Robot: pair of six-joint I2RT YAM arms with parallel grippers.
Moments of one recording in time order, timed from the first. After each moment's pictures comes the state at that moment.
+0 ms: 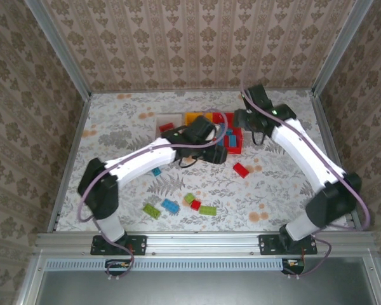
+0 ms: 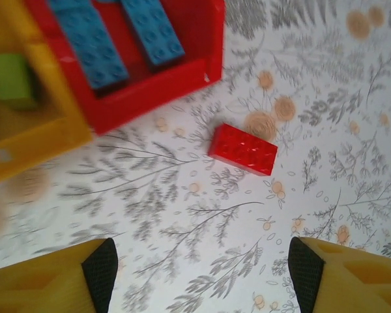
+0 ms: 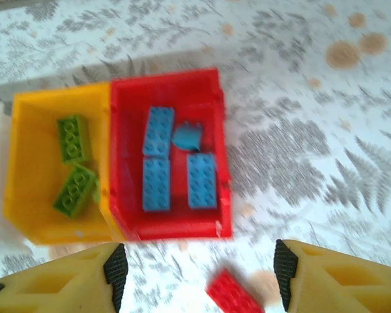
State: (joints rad) left arm -0.93 1.79 1.47 -0.61 0.14 -0.45; right arm 0.38 1.46 1.44 -0.89 0.23 0.49
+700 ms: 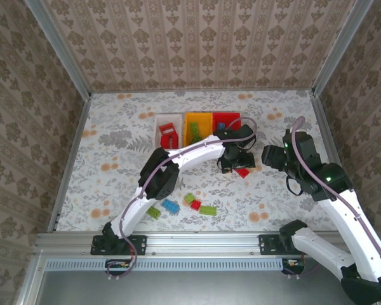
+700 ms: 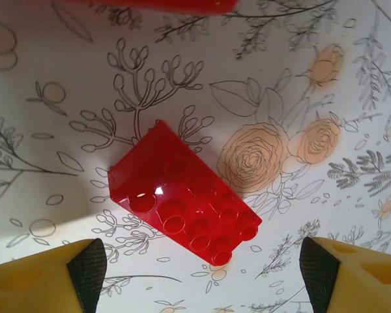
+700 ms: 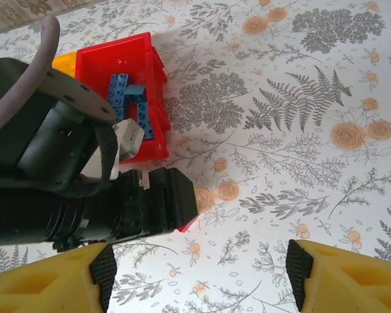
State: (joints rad) left arm -1.03 2.40 2.12 -0.94 0.20 -1.05; right arm 0.37 0.83 1.10 -1.05 0.28 0.53
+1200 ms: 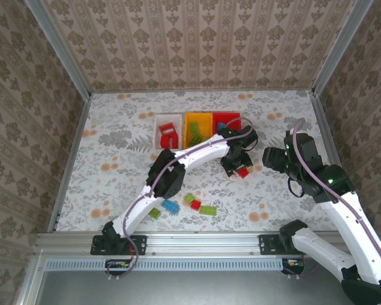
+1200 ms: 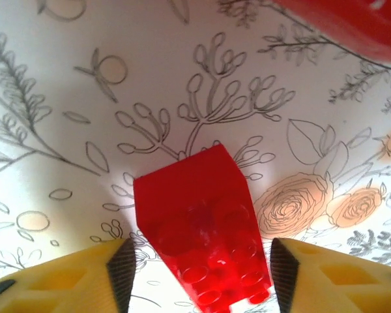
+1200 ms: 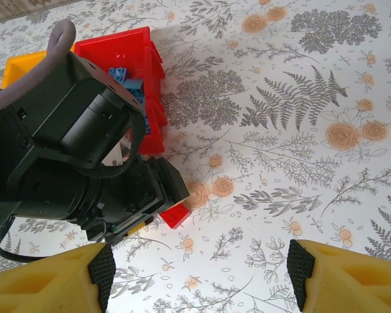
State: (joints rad) left arm -1.03 2.52 2.28 -1.07 0.20 -1.35; right arm 0.37 0.82 1.10 -1.06 0.28 0.50
